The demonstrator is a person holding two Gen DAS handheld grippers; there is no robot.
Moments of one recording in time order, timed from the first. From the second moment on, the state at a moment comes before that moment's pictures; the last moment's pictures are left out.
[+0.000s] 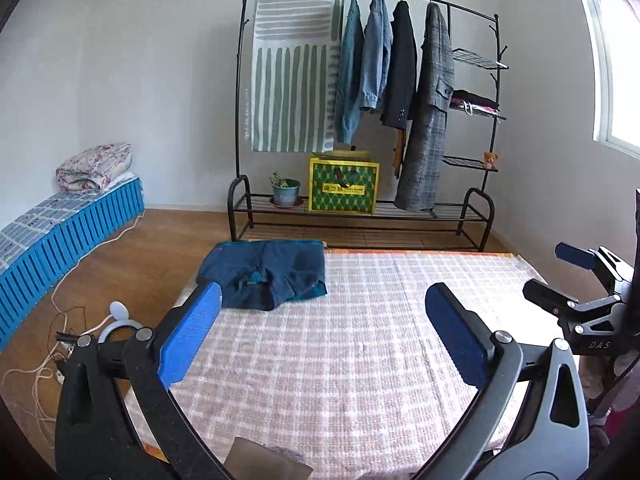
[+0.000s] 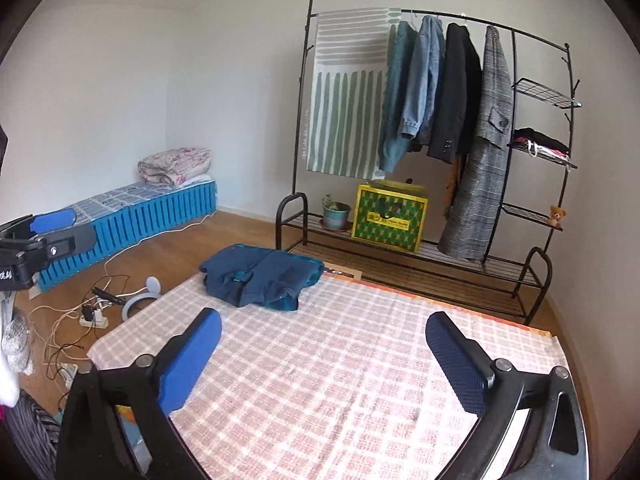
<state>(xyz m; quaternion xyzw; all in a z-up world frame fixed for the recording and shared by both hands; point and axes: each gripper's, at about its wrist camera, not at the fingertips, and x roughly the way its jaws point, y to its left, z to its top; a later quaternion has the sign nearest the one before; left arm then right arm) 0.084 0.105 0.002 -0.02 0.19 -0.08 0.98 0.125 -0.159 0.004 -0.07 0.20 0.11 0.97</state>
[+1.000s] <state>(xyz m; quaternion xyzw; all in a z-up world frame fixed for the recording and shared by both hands) 0.144 0.103 -0.098 -0.02 0.25 0.00 0.97 0.188 -0.177 -0.094 -0.01 0.26 0.10 0.96</state>
